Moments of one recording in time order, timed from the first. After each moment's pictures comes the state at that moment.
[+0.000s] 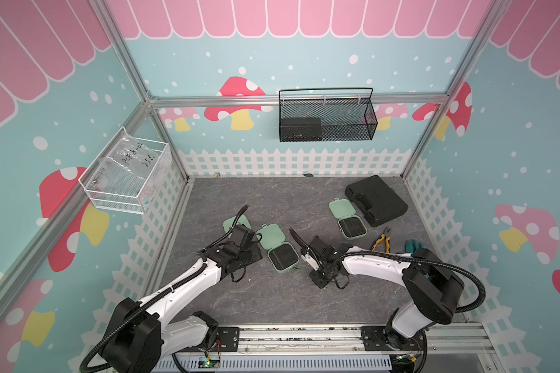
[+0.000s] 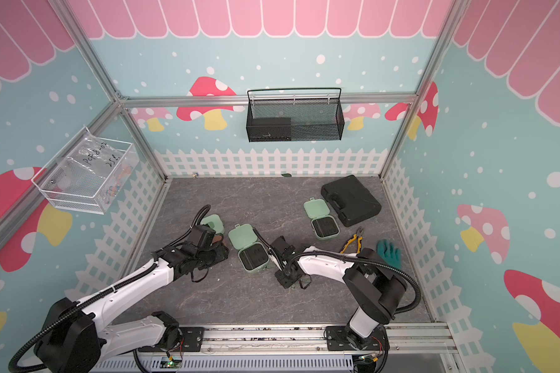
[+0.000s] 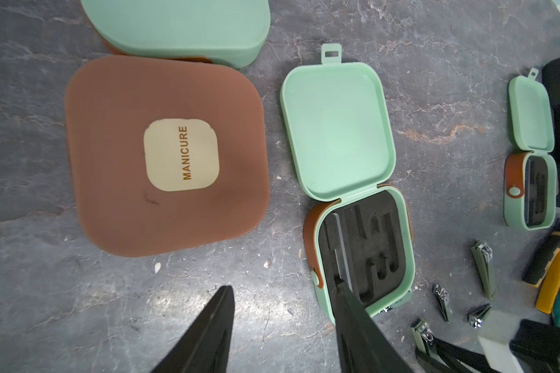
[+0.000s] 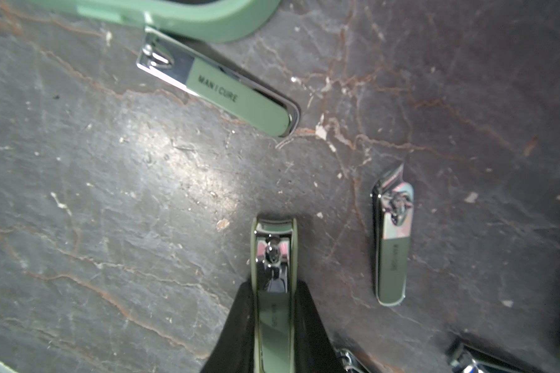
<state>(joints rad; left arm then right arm) -0.49 1.17 0.70 -0.49 -0.06 -0.86 0.86 1.61 0.88 -0.62 -0.03 0.13</state>
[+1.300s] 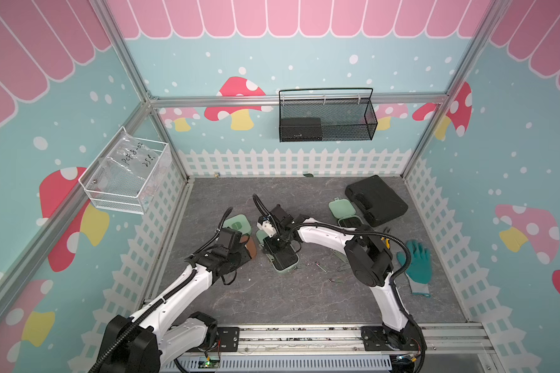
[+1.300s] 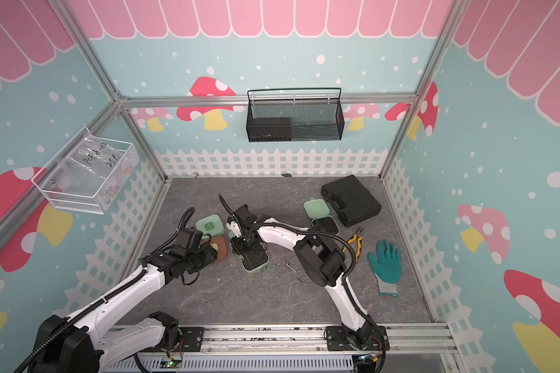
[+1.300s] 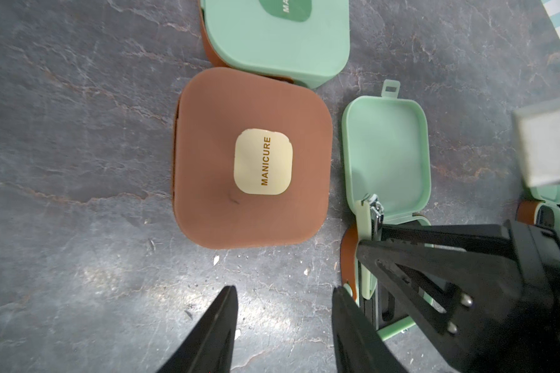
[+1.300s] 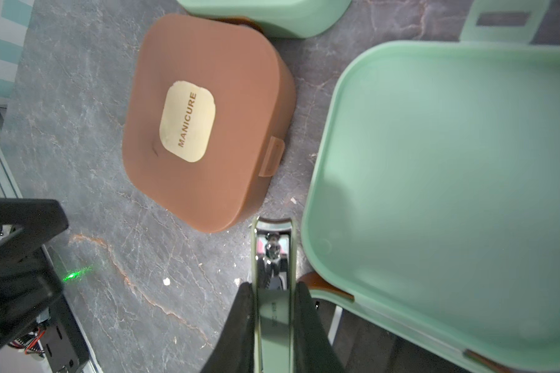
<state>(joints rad) -0.36 1.08 0.64 -0.54 -0.04 -0.89 0.86 2.18 1.68 -0.58 -0.31 0.25</state>
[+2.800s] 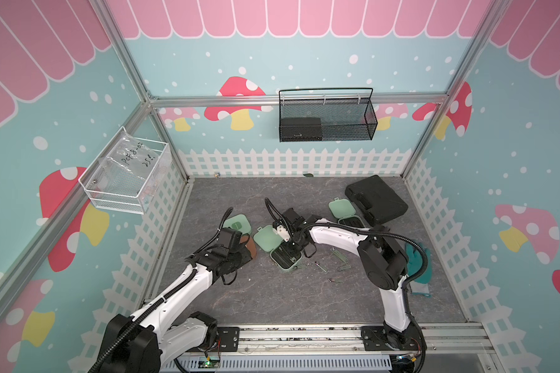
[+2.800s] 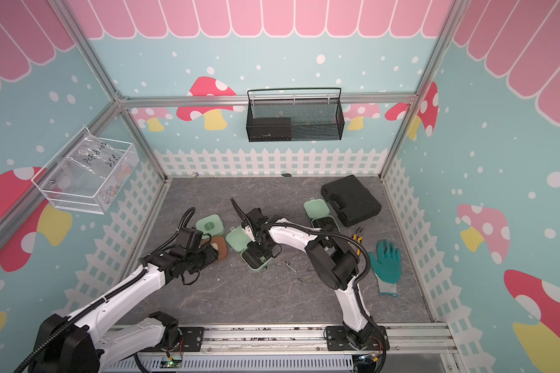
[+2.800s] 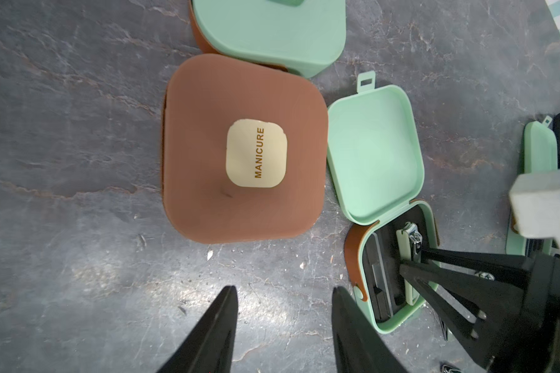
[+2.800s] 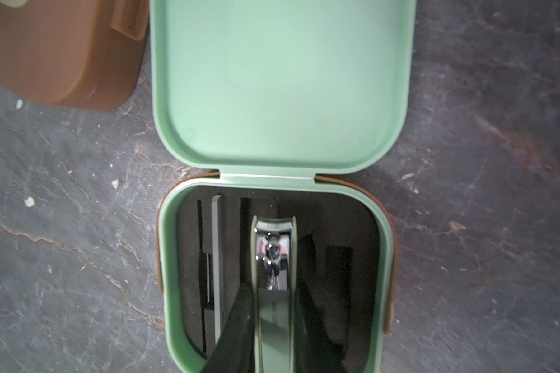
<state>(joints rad) -0.36 1.09 0.64 -0.54 -0.01 -0.89 0.81 2.05 1.50 -0.67 -0.15 0.07</state>
